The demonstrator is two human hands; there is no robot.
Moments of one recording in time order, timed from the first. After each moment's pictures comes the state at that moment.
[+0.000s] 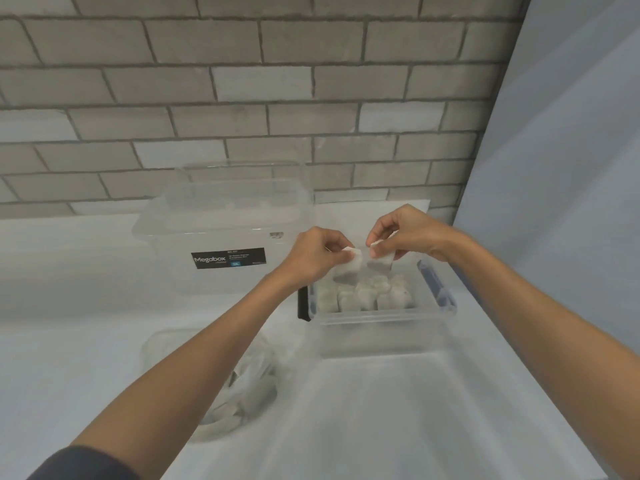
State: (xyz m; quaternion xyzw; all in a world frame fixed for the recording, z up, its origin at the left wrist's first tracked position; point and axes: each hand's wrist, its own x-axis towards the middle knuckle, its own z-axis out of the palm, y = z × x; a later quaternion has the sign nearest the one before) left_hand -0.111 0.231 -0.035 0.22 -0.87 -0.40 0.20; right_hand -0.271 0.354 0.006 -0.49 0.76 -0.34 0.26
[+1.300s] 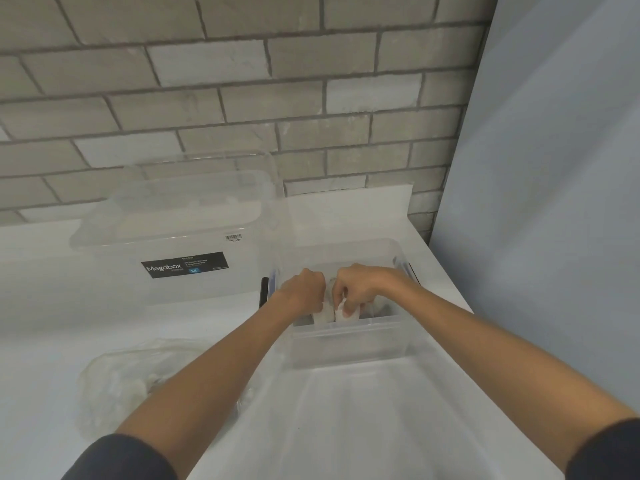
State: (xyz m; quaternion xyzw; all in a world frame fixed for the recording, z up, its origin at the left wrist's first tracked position) left_hand -0.185 0.230 -0.121 0.30 -0.94 -0.10 -0.11; right_hand -0.295 0.312 -0.096 -0.56 0.77 0.03 0.31
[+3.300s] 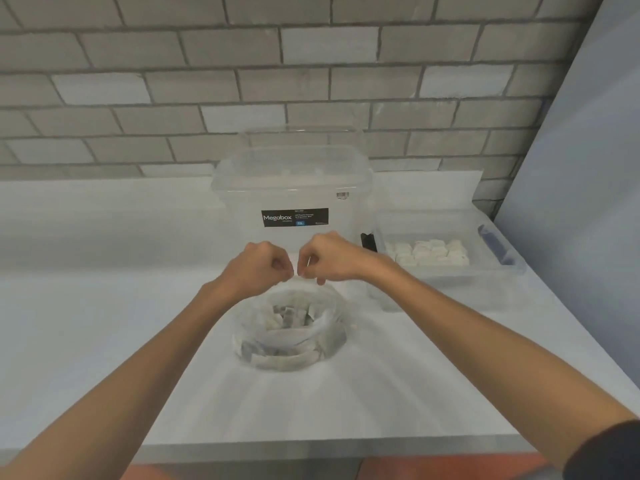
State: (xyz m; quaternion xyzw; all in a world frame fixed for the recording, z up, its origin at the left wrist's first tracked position) left_hand 0.089 0.170 -0.072 0.34 -0.91 -0.24 0.07; right_hand -0.058 0.263 -0.052 -0.65 0.71 -0.15 0.22
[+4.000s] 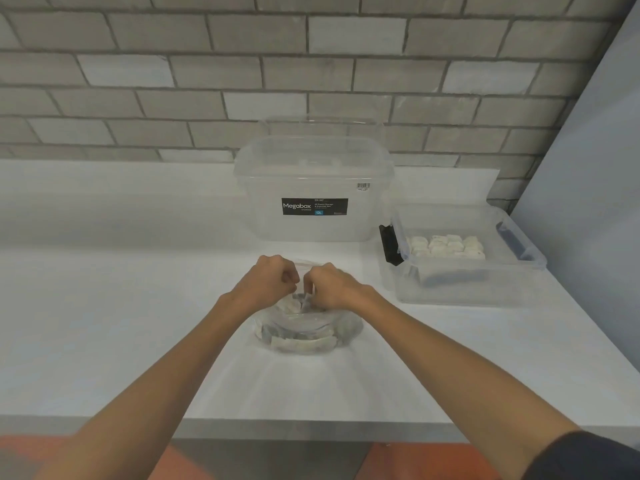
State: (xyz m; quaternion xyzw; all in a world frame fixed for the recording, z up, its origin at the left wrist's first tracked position) left_hand 0.116 0.169 -0.119 0.37 -0.89 -0.27 0.08; right_hand -0.015 0.251 -0.123 -0.62 0.76 -0.05 0.19
